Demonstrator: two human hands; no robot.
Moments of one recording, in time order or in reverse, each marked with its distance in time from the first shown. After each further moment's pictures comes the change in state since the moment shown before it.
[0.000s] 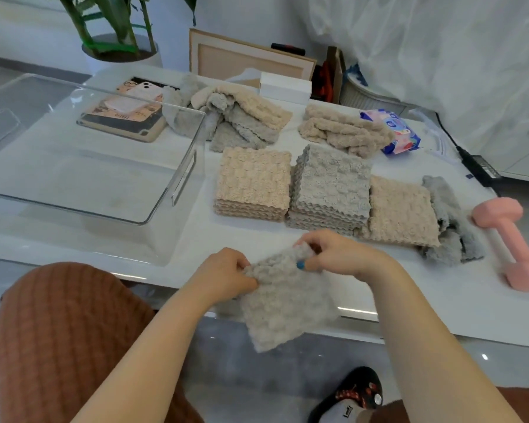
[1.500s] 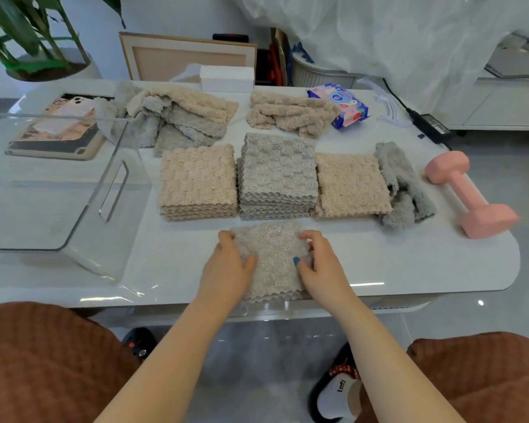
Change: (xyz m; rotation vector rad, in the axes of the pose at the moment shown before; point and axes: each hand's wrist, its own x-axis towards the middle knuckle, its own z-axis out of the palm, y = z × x) left_hand 0.030 0.038 0.075 0.070 0.281 0.149; right_hand -0.022 0.095 0.054 0.227 0.670 -0.094
